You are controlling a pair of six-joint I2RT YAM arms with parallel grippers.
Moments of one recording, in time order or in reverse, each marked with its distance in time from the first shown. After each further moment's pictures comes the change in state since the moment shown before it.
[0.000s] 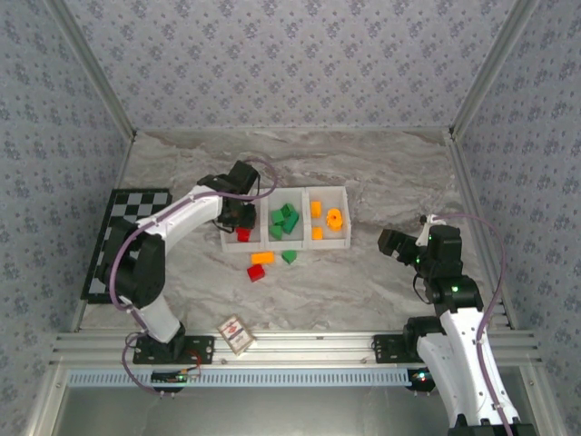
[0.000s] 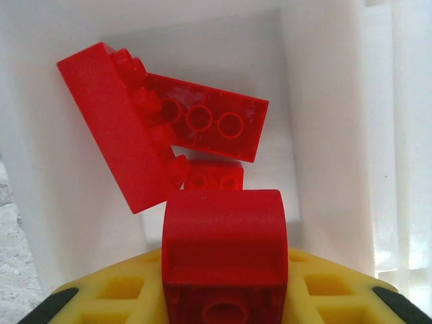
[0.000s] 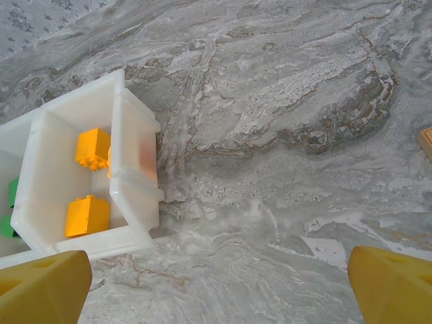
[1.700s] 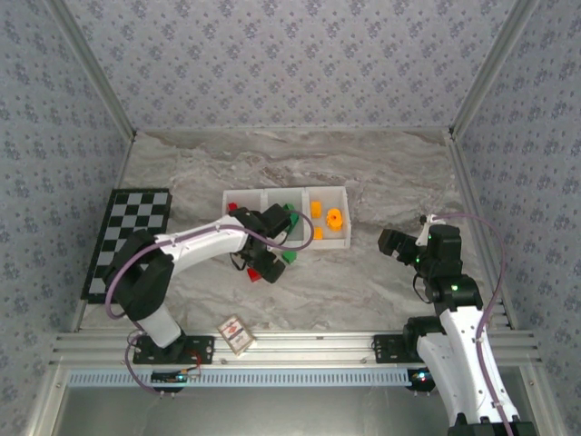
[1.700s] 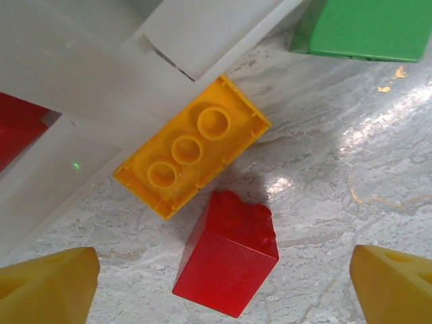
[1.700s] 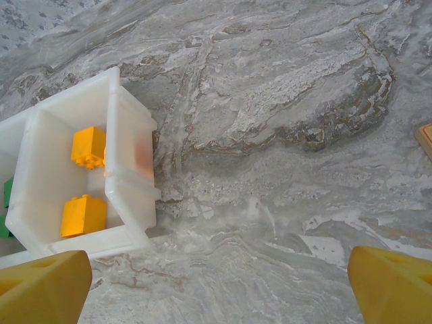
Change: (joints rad) left arm -0.322 -0.035 -0.152 -0.091 0.002 0.239; right arm -0.004 0.012 -0.001 0.000 0.000 0.000
